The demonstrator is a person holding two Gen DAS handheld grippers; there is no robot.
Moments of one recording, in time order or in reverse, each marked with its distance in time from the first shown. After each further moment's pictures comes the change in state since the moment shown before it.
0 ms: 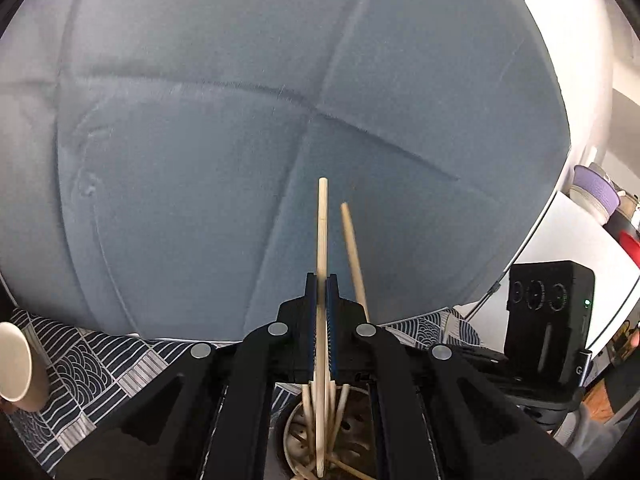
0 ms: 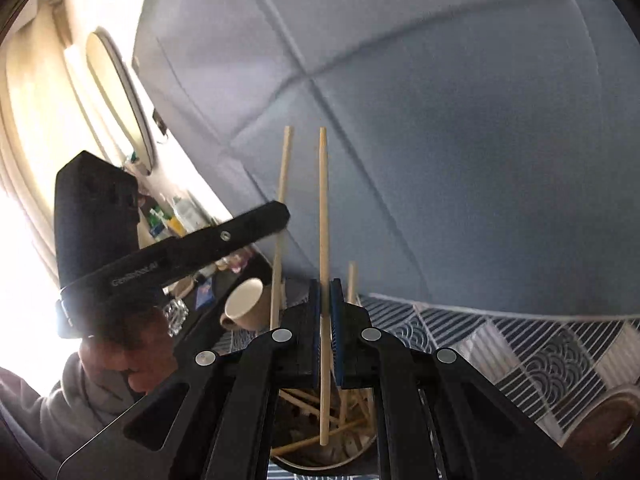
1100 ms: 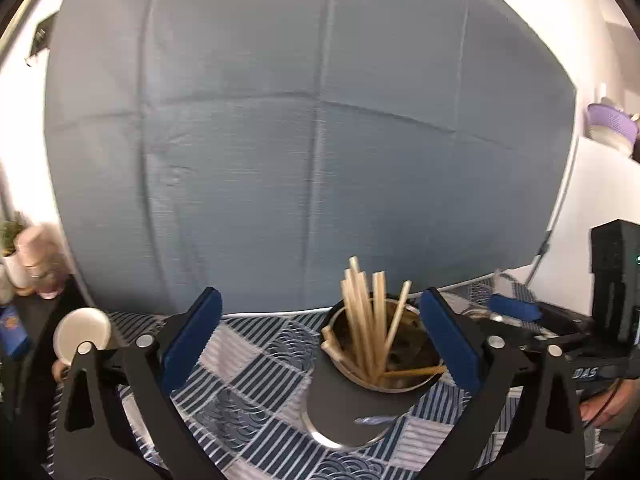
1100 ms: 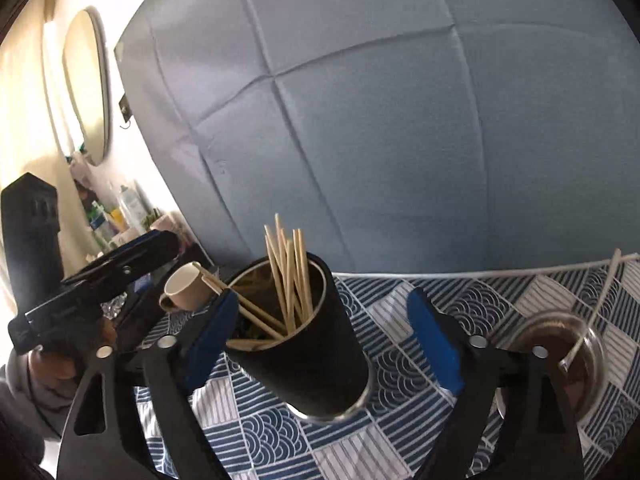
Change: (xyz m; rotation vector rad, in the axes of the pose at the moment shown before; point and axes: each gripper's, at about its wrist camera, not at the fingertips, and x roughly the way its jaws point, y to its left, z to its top) left arm -0.066 -0.030 -0.064 0.180 -0.073 0.263; right arm -0.076 0.025 -0.080 -0.039 -0.137 -0.323
